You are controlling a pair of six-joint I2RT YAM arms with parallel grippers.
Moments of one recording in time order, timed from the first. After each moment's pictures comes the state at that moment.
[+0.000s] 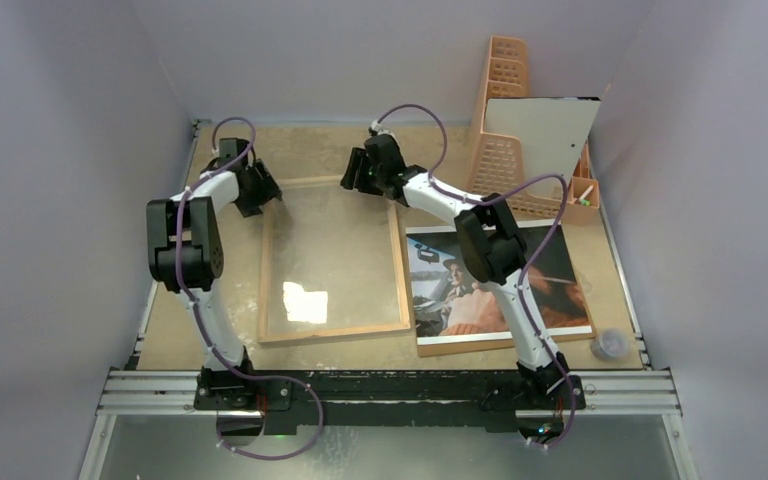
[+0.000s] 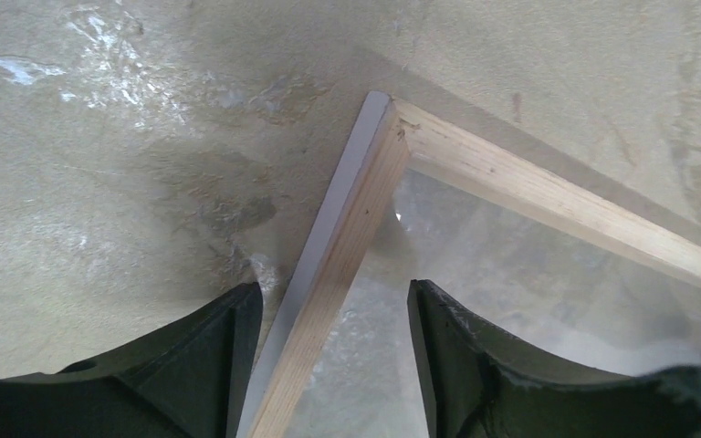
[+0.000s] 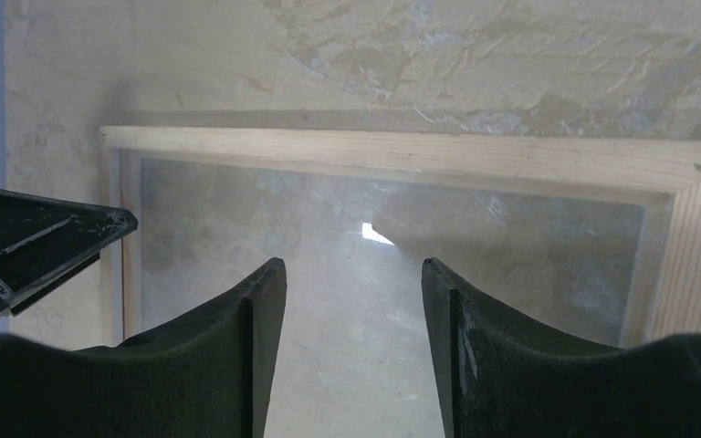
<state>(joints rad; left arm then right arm) 0.09 2.01 1.38 -0.35 0.08 -0.54 0.62 2.40 1.93 -0.14 -0.03 0.67</state>
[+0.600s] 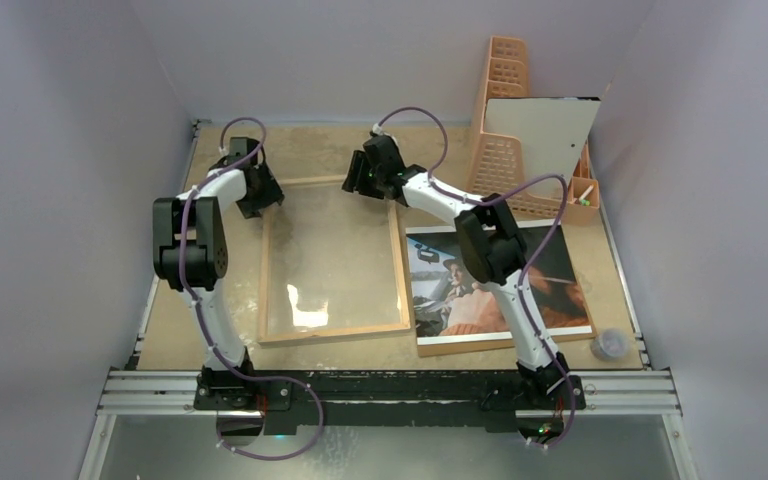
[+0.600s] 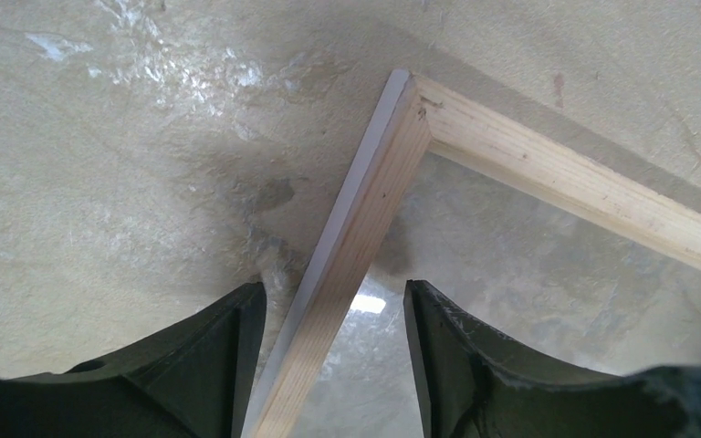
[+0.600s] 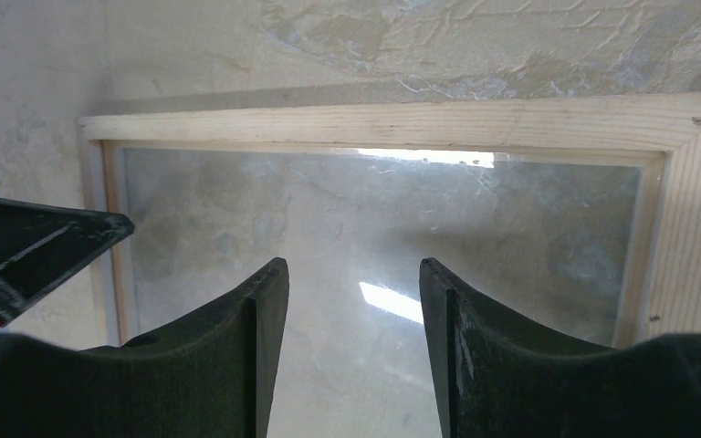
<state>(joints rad) 0.03 2.02 1.41 -0.42 -0.08 -0.51 0.62 2.42 1.96 -0.21 -0.02 0.71</state>
